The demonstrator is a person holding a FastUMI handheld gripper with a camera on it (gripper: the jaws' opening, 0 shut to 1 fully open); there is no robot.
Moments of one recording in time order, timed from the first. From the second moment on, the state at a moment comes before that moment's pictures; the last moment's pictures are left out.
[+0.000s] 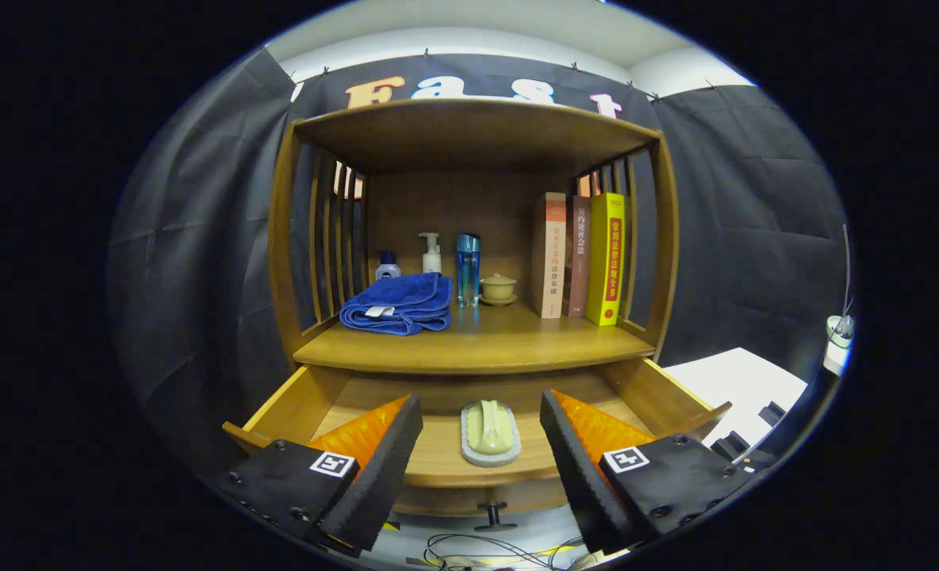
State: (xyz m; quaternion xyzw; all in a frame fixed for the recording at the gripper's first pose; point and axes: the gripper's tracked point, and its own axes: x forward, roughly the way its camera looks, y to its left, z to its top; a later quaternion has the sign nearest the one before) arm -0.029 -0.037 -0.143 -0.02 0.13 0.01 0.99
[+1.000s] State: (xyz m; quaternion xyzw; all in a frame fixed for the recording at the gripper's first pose) arm 0.053 -0.058 -0.314 -0.03 0.43 -0.02 0.90
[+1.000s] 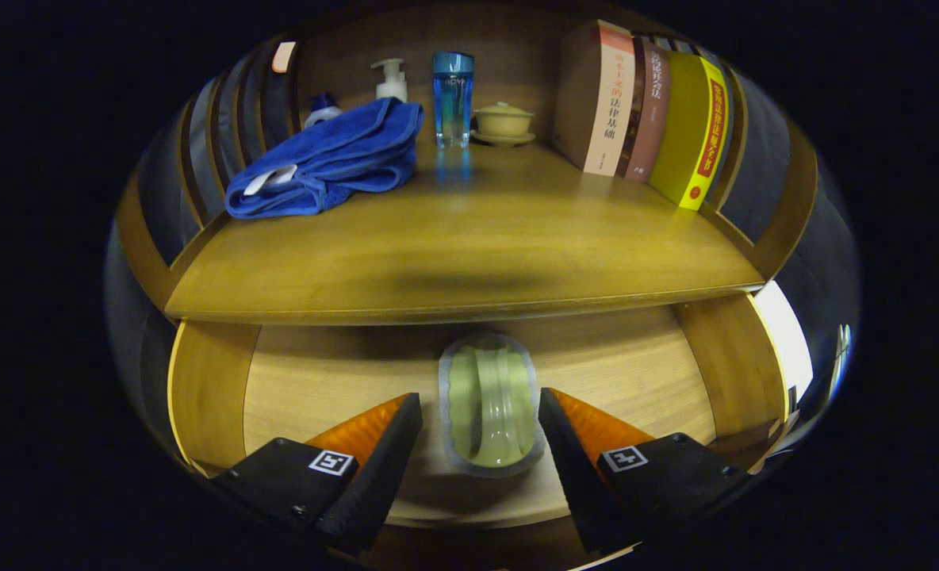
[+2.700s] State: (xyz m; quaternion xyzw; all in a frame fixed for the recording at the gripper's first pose) arm 0.038 -0.070 -0.229 -0.03 0.45 0.03 0.89
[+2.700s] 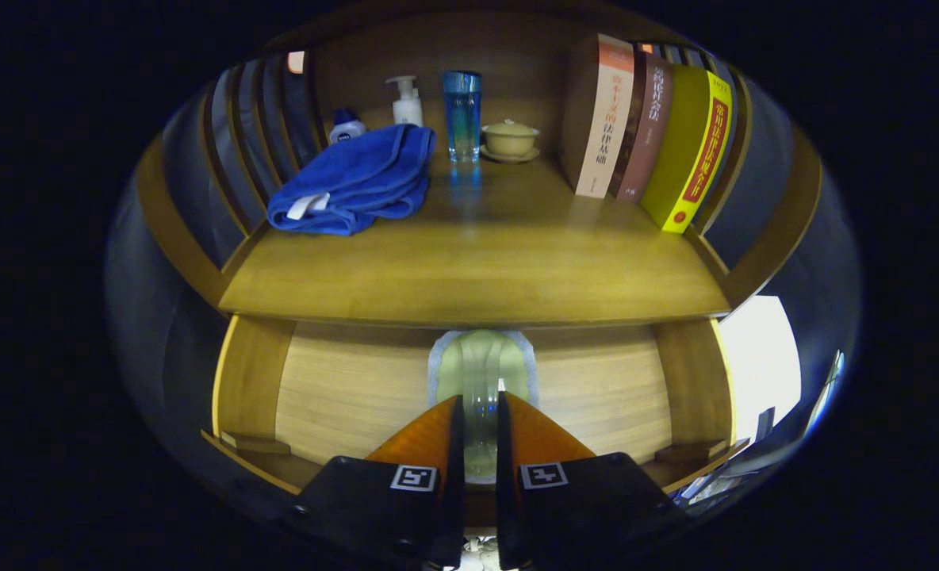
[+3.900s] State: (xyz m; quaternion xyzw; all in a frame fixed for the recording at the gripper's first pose) arm 0.142 -0.054 -0.173 -0.03 0.40 0.02 0.92
